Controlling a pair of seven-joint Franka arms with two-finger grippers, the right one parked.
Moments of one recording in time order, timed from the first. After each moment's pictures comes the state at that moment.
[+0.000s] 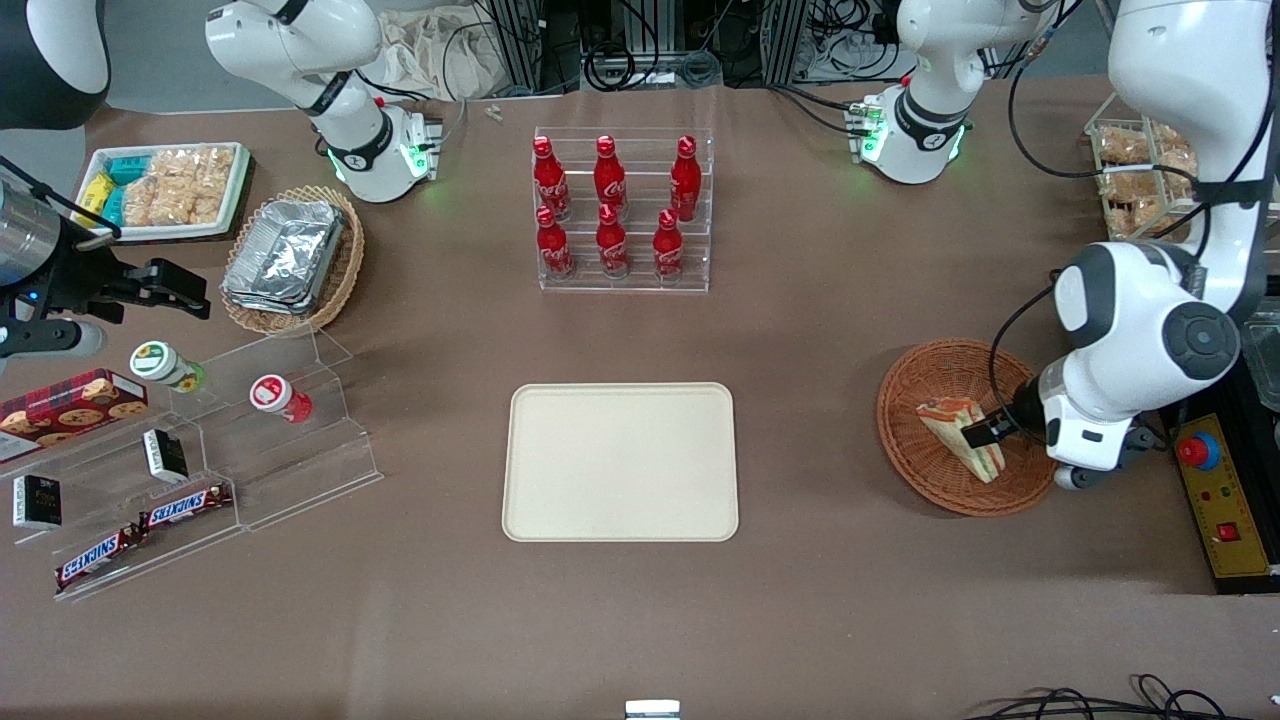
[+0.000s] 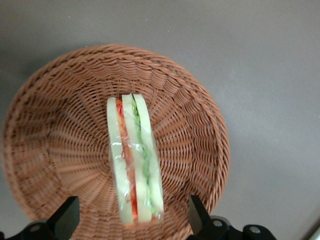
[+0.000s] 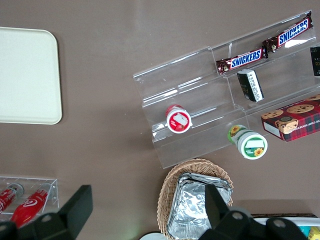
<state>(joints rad) 0.14 0.33 -0.18 -1.96 0.00 2.29 -0.56</state>
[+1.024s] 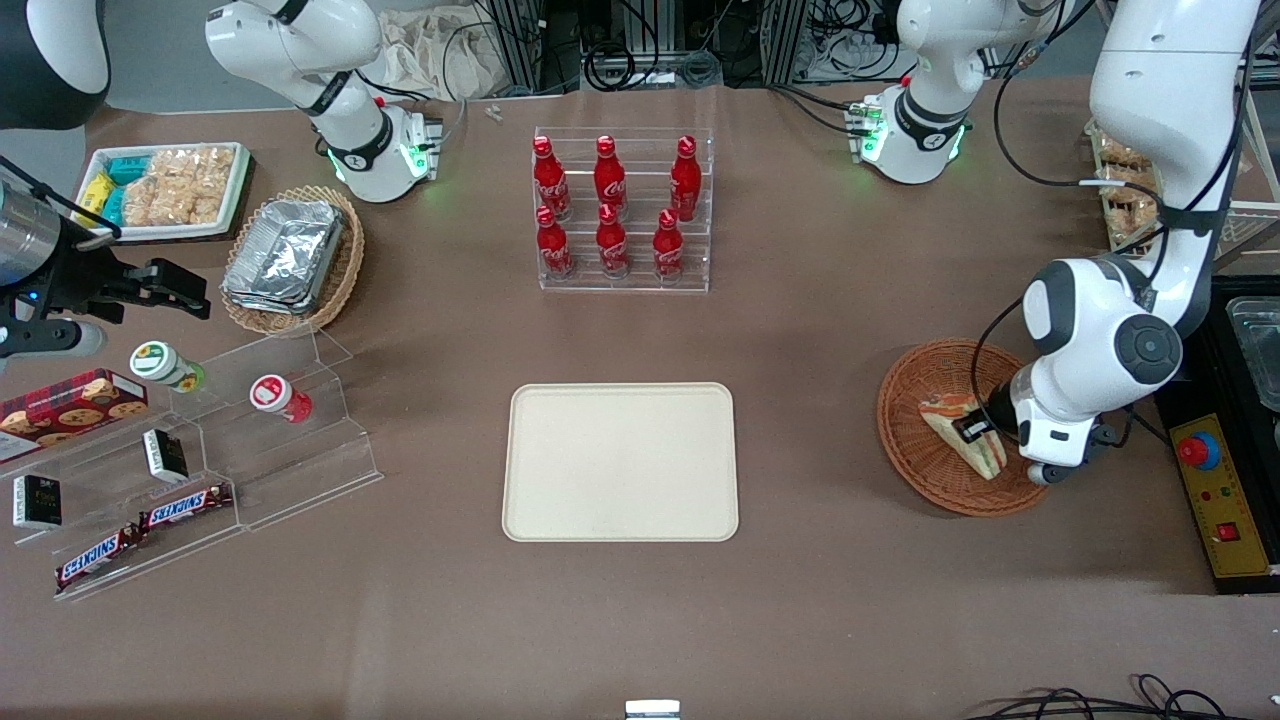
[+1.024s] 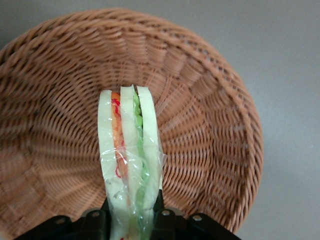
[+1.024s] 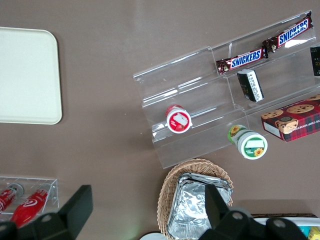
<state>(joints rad) 0.14 0.36 -0.18 -2.01 0.00 2.31 -0.58</state>
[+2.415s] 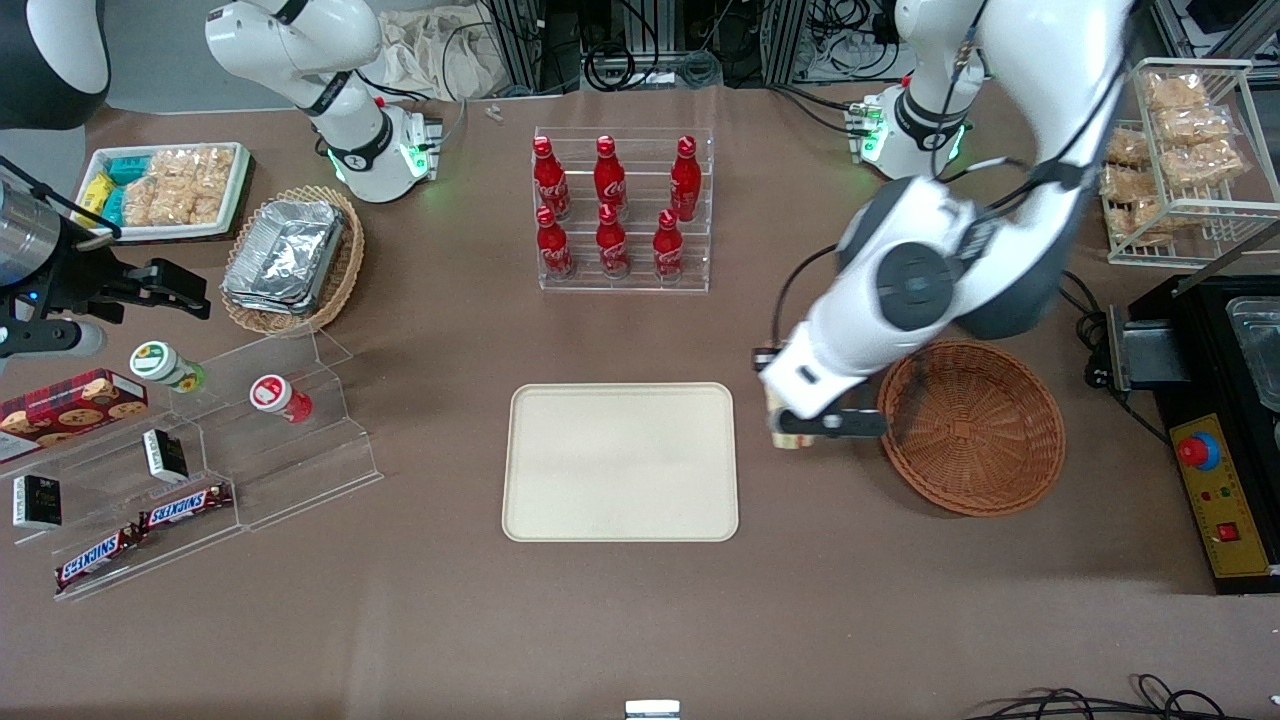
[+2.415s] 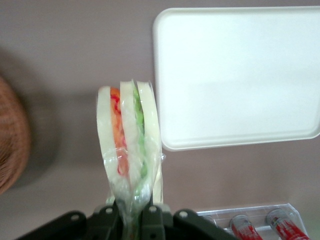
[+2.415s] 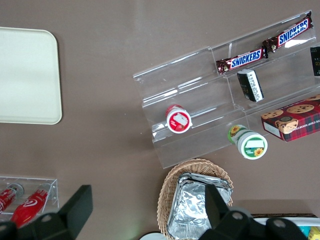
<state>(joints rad) -0.15 0.49 -0.48 -1.53 0.08 1.94 -0.52</state>
